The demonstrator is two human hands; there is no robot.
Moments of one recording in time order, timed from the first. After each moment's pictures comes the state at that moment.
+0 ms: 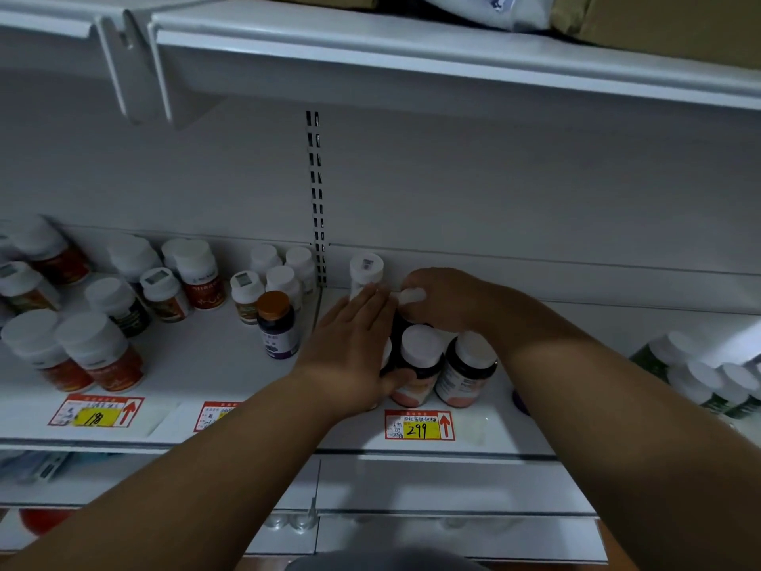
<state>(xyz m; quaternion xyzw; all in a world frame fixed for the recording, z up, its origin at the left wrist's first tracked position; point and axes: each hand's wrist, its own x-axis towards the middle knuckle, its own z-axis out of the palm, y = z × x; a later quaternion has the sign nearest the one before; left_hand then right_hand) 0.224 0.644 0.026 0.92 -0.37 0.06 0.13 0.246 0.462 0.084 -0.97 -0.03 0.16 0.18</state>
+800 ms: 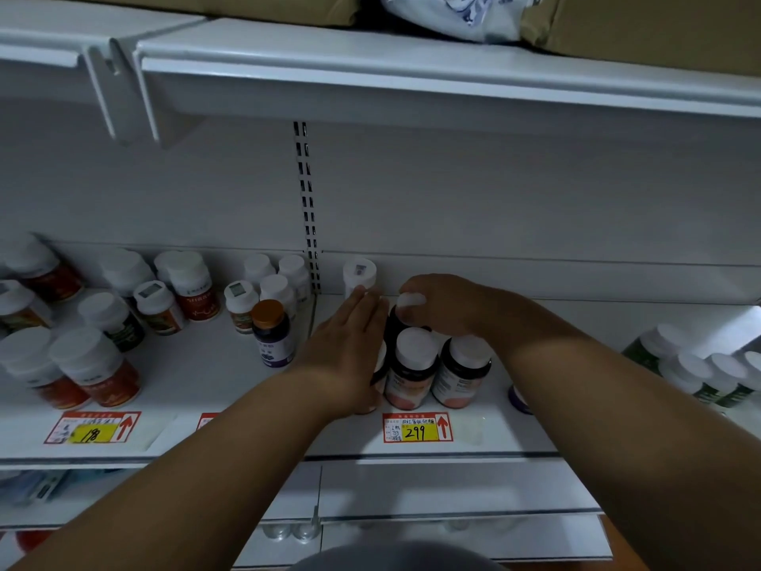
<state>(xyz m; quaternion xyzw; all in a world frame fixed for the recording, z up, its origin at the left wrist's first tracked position) 0.226 0.647 0.038 0.93 -0.37 -0.02 0.08 0.242 0.452 0.077 -0.96 0.00 0.15 0.23</state>
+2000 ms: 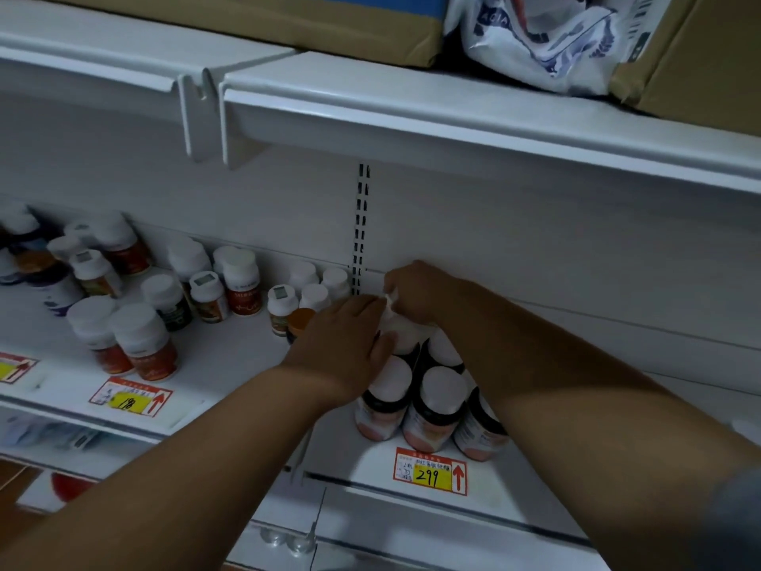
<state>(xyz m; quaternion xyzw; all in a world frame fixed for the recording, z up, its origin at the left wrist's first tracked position) 0.239 0.664 0.067 0.96 -0.23 0.03 0.18 0.340 0.499 0.067 -0.98 -0.14 0.12 0.04</state>
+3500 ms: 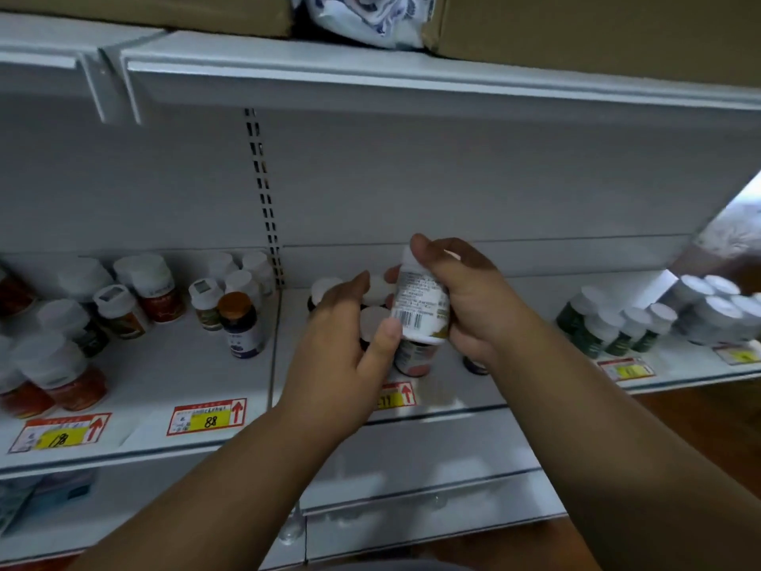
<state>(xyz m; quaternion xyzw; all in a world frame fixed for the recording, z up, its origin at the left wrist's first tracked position) 0.141 0.639 0.080 0.83 -0.31 0.07 0.46 0.122 0.483 0.138 -0.59 0.12 -0.07 0.80</state>
